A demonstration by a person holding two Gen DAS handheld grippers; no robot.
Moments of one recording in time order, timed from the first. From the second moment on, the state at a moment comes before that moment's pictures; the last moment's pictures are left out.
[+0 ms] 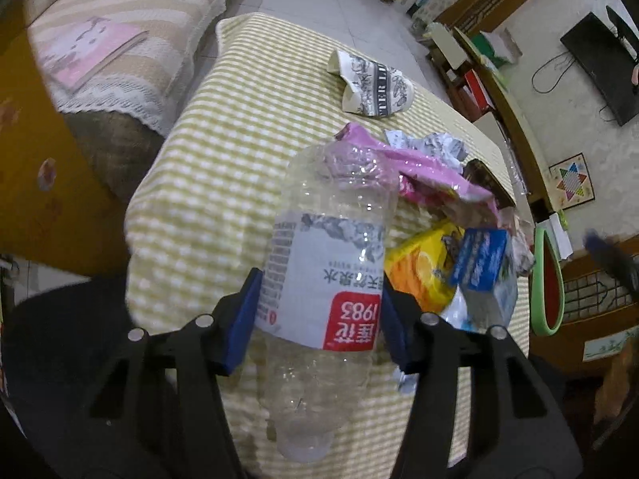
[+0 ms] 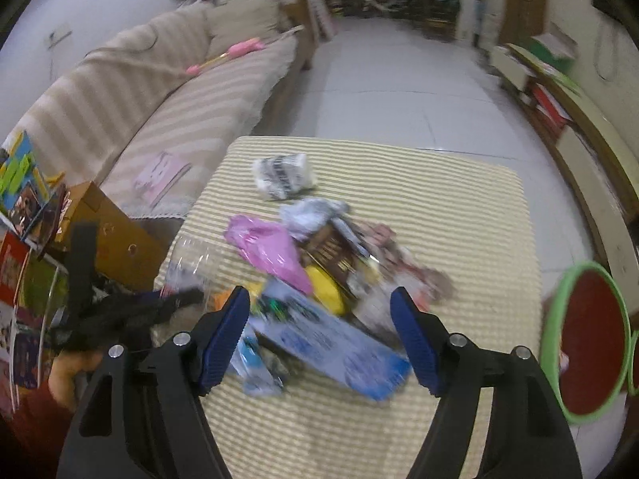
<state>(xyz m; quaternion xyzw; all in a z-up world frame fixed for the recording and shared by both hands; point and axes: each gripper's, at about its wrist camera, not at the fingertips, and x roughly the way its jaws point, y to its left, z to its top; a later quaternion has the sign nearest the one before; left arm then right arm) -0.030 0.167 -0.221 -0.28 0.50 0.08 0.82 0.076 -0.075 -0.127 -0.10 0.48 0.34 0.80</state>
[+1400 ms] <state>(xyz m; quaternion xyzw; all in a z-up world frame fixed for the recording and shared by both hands) -0.046 0.149 -0.227 -0.28 0.51 0.07 0.81 0.087 -0.055 -0.123 -0.07 0.49 0.36 0.79</state>
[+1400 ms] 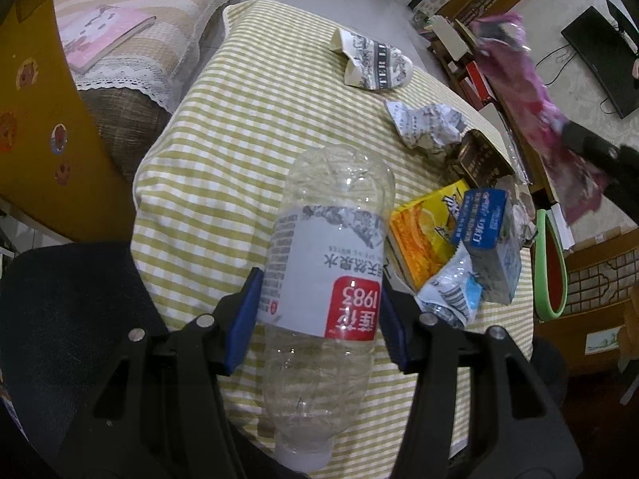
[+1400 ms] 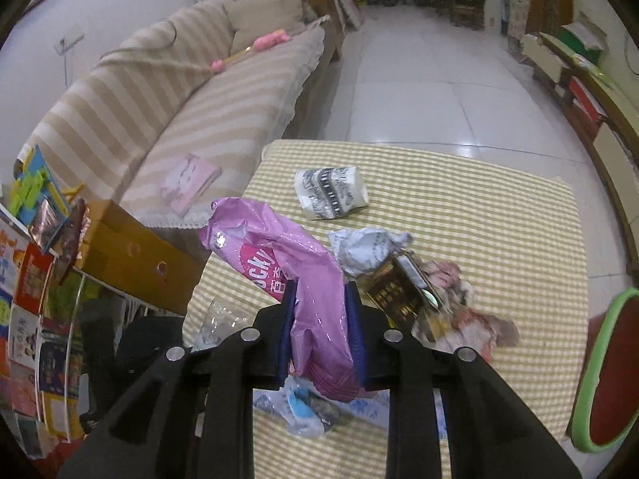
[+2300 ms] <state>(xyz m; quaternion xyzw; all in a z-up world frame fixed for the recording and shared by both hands) -0.018 0.097 -0.122 -0.22 0.42 0.01 0.88 0.062 -0.196 -0.091 0.09 0.45 0.27 0.85</state>
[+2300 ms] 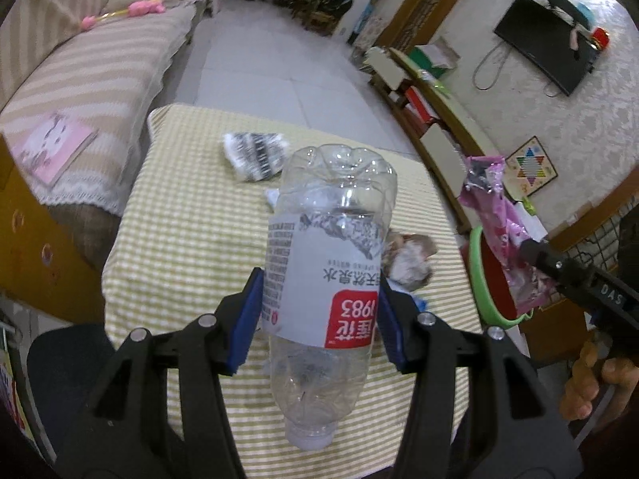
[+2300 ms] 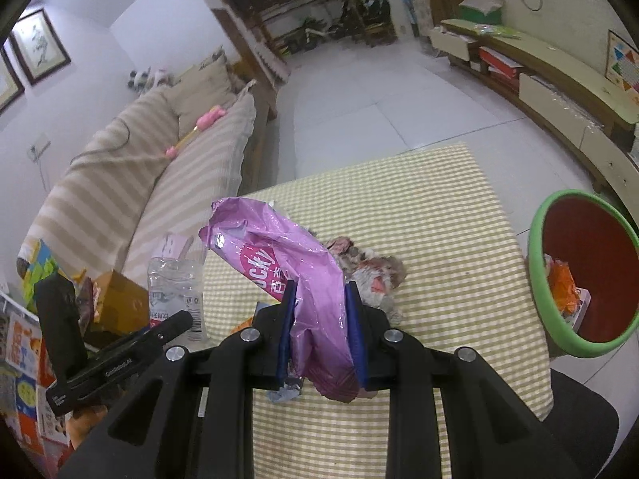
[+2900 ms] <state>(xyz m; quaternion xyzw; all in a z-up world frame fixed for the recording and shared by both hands) 0.022 0.036 -0.103 -0.17 0.41 -0.05 0.89 0.073 -0.271 -0.096 0.14 0.44 0.21 0.86</state>
